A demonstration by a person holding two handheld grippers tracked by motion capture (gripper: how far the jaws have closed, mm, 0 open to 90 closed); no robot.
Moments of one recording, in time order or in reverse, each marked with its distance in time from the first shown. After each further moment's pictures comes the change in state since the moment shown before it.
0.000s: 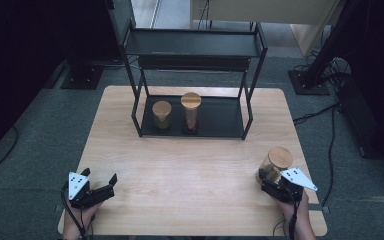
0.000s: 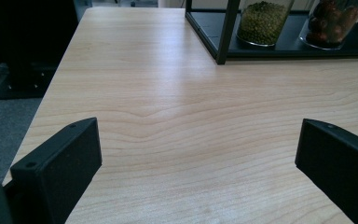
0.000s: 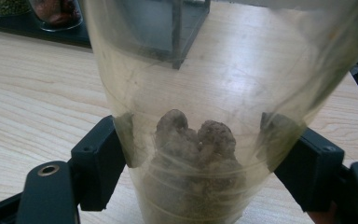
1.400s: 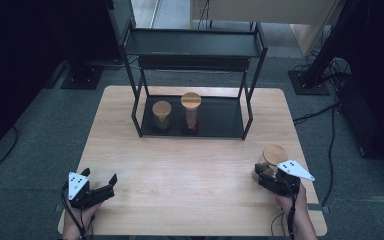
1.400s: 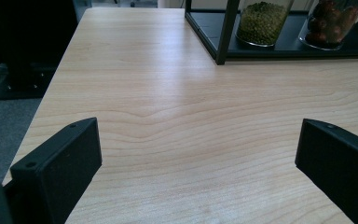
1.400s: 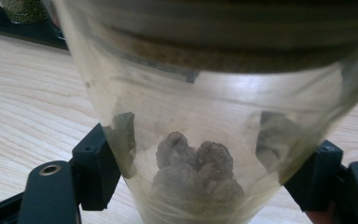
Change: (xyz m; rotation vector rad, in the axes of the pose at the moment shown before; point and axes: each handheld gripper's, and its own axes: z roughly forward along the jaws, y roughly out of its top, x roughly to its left) left arm 0.000 0.000 0.000 -0.001 -0.003 0.000; right arm 0.007 0.023 0.009 0.026 0.048 -0.014
